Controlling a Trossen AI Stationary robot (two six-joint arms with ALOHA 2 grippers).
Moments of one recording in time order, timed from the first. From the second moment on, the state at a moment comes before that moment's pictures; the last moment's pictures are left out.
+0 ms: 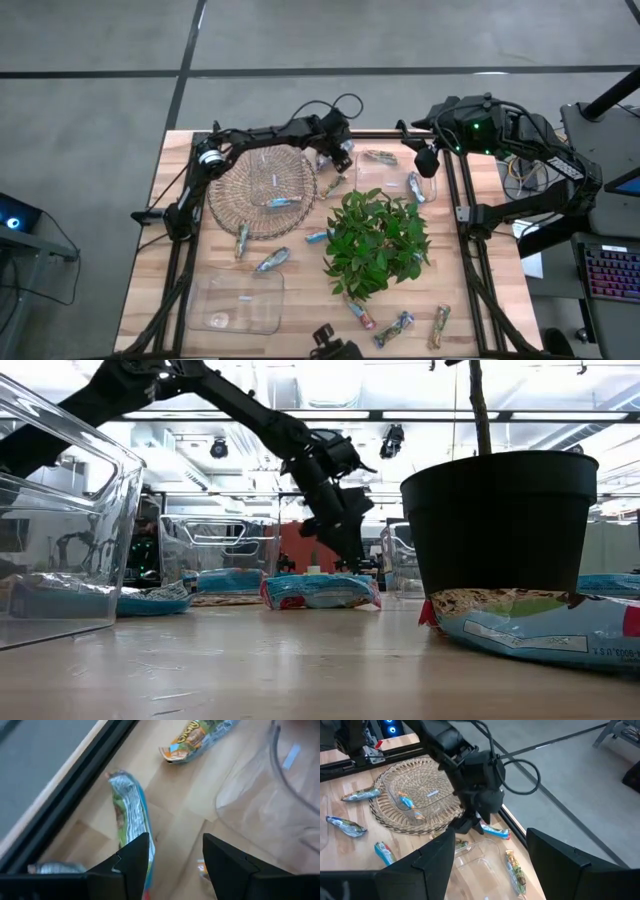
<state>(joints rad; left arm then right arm) 0.48 2.21 1.86 -0.57 0.04 -0.08 -0.26 1.14 1.62 -1.08 0.26 0.11</state>
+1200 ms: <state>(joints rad) 0.50 2.29 1.91 -0.66 -0.06 -0.13 -0.26 1.14 1.62 -1.08 0.26 0.16</state>
